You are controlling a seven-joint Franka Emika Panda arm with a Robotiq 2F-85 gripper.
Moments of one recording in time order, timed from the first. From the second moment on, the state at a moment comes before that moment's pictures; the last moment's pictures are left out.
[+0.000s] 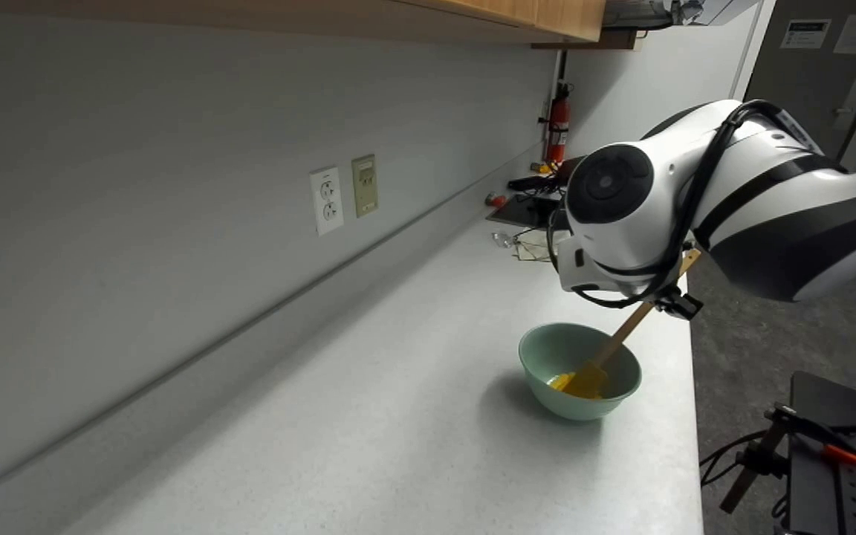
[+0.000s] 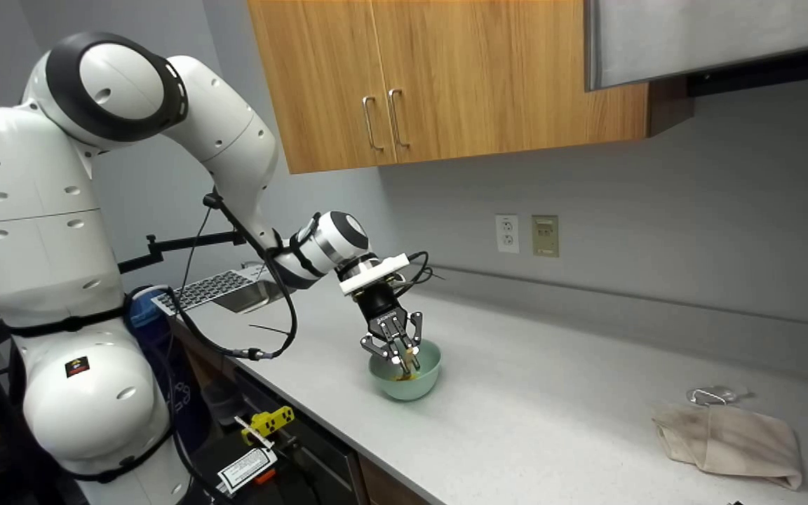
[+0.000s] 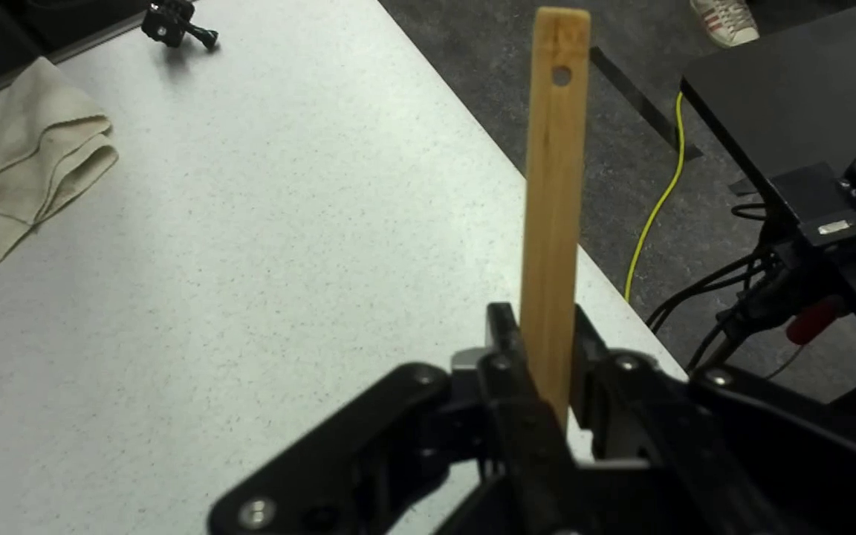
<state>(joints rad) 0.14 0.10 0.15 -2.41 -0.86 1.93 -0.38</state>
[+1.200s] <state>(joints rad) 0.14 0.12 0.17 -2.40 -0.97 1.84 -0.36</state>
